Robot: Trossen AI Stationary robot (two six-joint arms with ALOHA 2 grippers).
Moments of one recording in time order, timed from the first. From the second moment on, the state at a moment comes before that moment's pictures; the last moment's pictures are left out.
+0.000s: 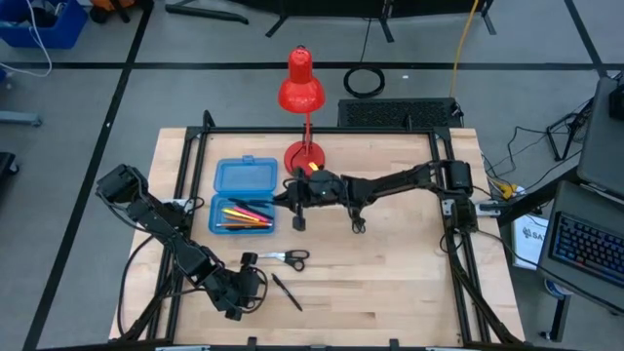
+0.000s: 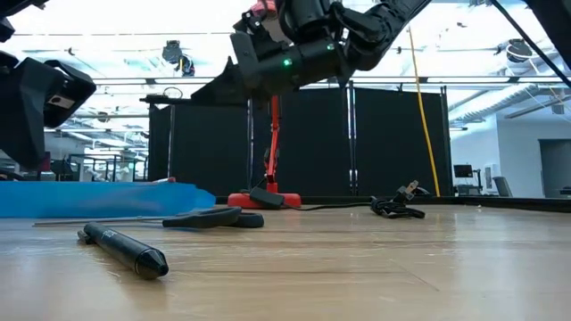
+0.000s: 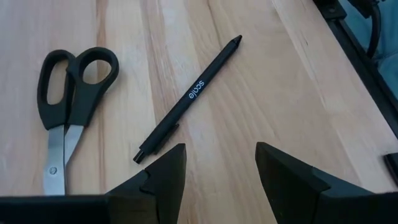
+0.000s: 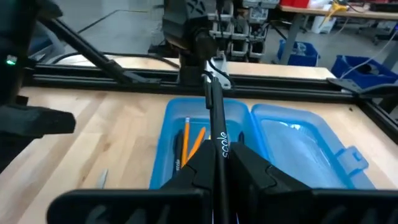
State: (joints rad) left arm -0.79 1.55 0.70 -0.02 -0.35 -0.45; right arm -0.06 1.99 1.26 0.47 -0.08 -0.06
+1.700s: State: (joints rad) left arm -0.79 1.55 0.70 -0.02 -0.39 -0.44; right arm -0.02 2.18 1.35 0.55 -0.13 -0.07
